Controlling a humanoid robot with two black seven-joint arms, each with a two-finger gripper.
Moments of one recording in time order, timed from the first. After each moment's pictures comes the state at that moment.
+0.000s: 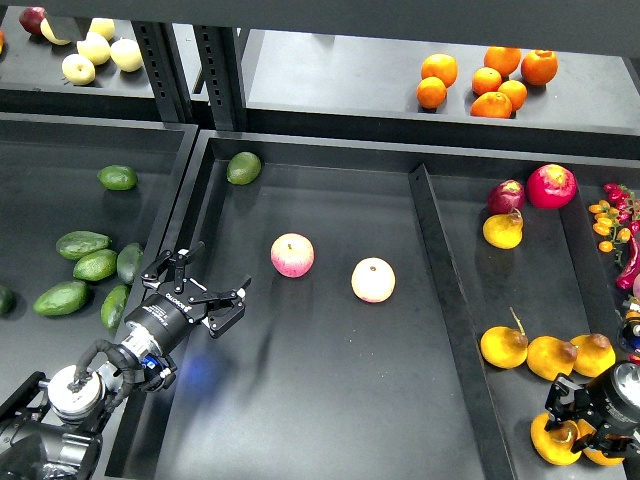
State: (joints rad) left arm -0.18 0.00 -1.37 -0.79 -0.18 -0.49 0.49; right arm 0.89 -0.63 -0.30 0.88 -0.21 0.58 -0.49
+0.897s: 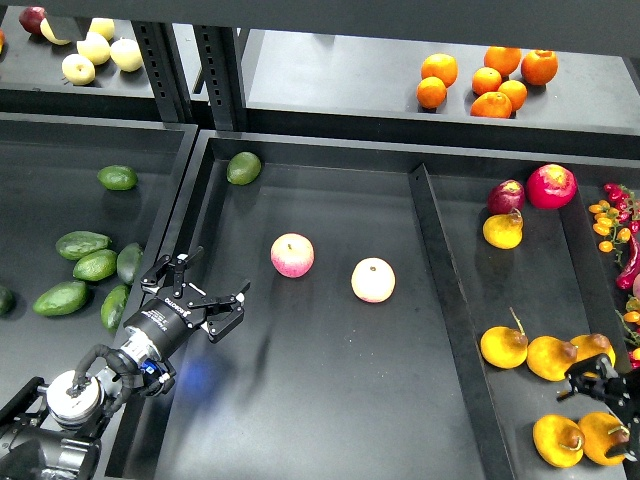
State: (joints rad) left arm -0.17 0.00 -1.36 -0.80 -0.18 -0.49 0.49; right arm 0.93 -0.86 -0.24 1.07 0.07 0.58 -0.49
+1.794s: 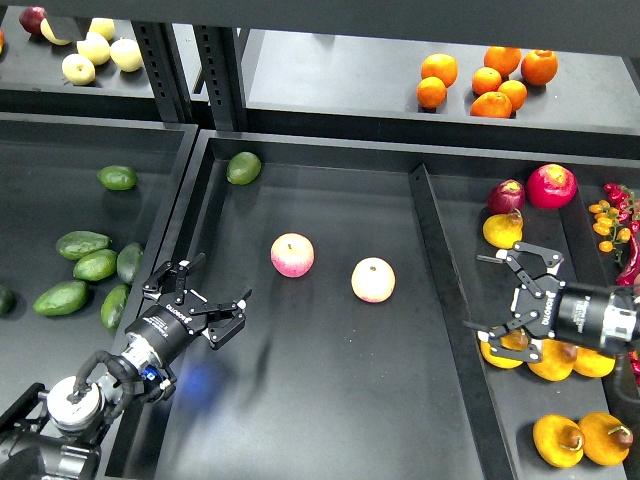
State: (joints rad) left arm -0.15 0.00 -1.36 -0.88 -0.18 -0.49 0.49; right arm 0.36 -0.55 0.80 1.09 0.39 0.58 -0.49
